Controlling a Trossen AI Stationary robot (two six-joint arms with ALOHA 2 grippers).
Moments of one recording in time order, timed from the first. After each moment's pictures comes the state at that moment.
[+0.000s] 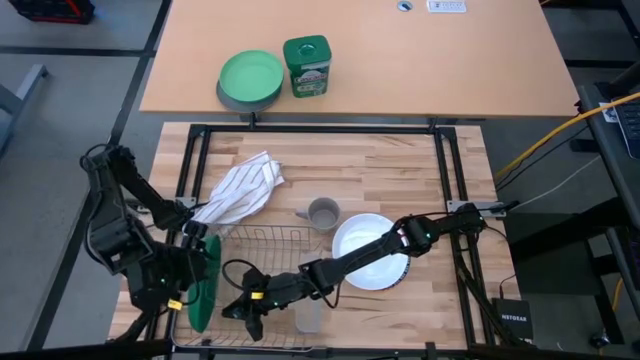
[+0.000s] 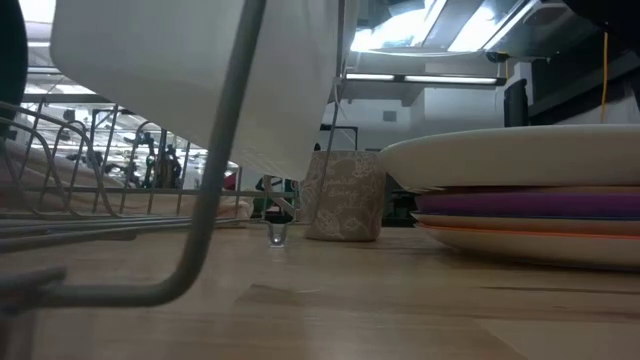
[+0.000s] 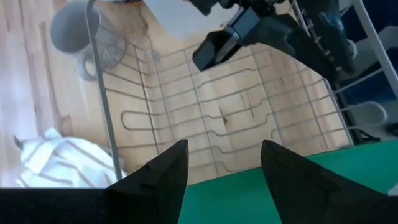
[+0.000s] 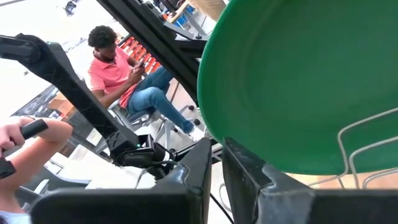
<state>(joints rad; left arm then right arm) -1.01 1.34 1.53 -1.46 -0.44 -0.62 0.40 2.57 2.29 0.18 0.06 0.75</state>
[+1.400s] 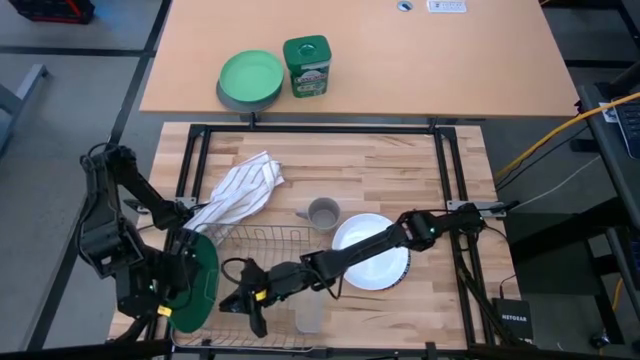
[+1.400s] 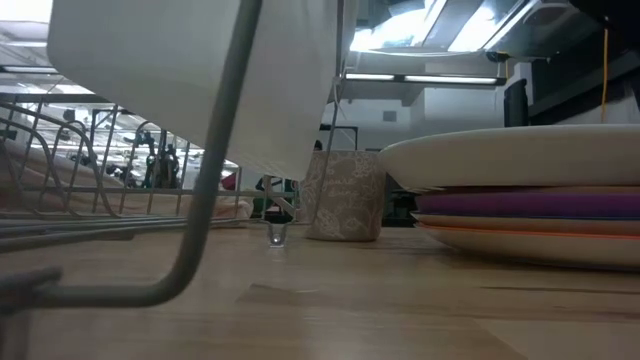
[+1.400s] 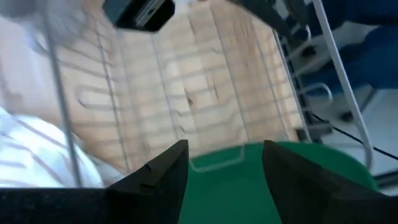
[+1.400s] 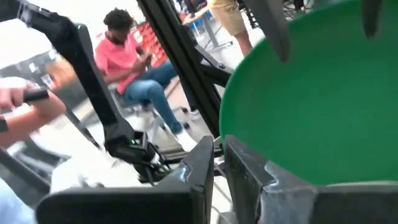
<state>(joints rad) -1.06 1.34 1.55 -1.45 -0.37 -0.72 0.38 2.50 2.29 0.16 0.01 0.45</state>
